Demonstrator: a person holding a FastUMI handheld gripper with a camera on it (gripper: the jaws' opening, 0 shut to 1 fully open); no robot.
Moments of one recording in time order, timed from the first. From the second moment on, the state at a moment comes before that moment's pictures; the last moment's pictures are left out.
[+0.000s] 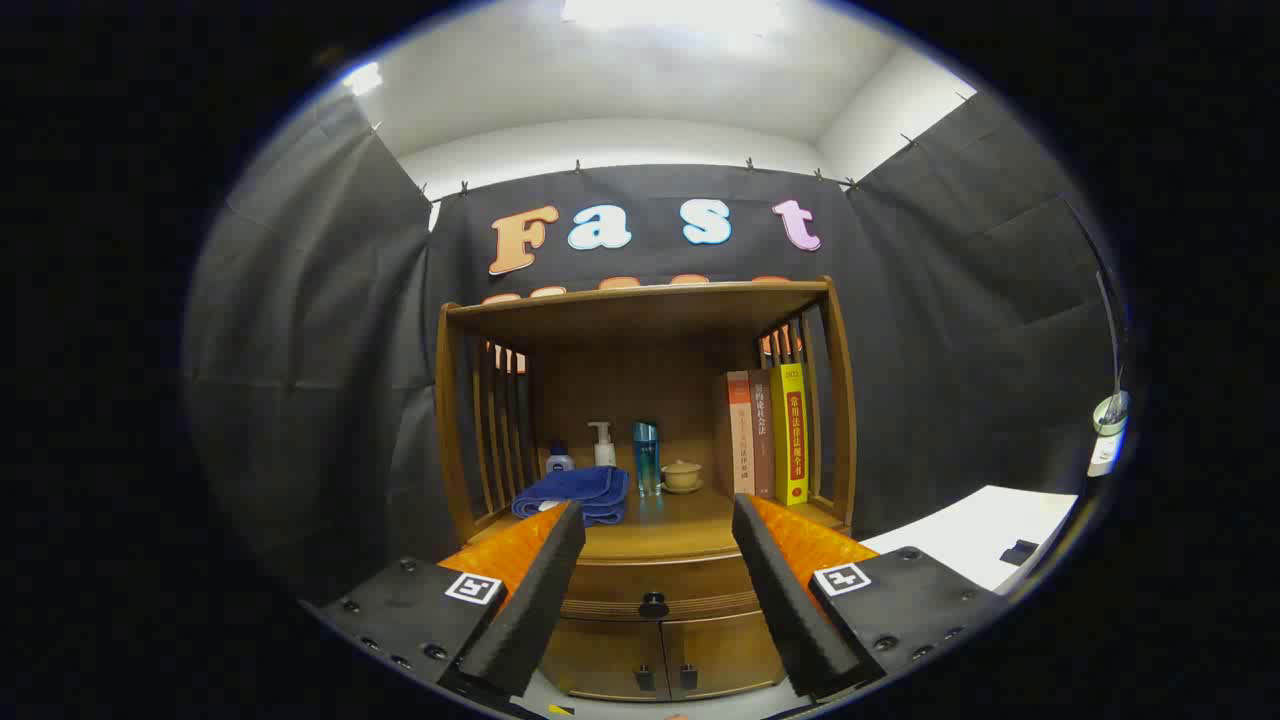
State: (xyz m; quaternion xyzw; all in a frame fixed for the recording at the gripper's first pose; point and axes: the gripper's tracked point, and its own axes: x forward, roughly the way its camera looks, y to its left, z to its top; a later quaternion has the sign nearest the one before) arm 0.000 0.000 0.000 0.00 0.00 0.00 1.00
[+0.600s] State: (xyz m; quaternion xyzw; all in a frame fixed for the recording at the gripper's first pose) arm 0.000 0.002 -0.004 -0.02 0.00 0.00 1.00
